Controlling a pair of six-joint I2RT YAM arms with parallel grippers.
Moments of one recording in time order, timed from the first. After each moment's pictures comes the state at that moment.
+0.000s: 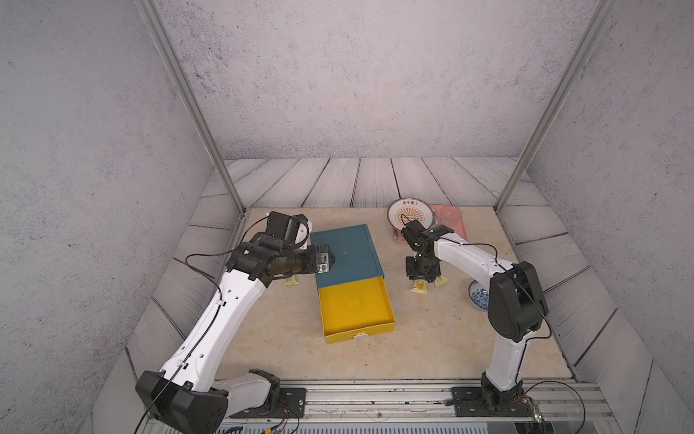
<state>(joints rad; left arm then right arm) -0.39 1.24 1.39 -1.02 0.22 -0.39 0.50 1.91 1.51 -1.05 0.10 0.50</state>
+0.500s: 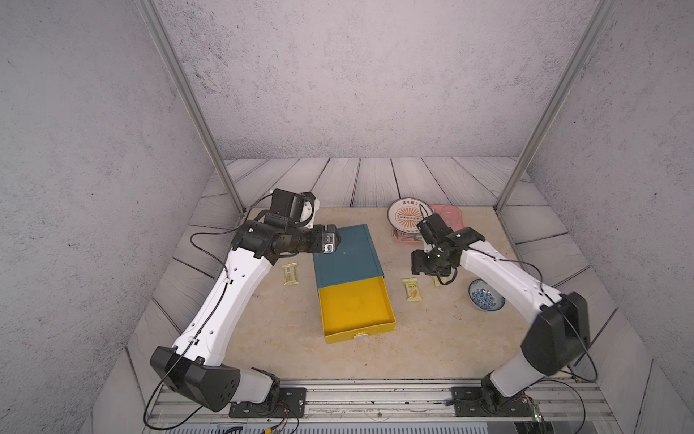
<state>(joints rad) -0.37 1.43 1.69 -1.04 0.21 -0.30 0.52 1.47 1.37 -1.01 0.02 0.53</state>
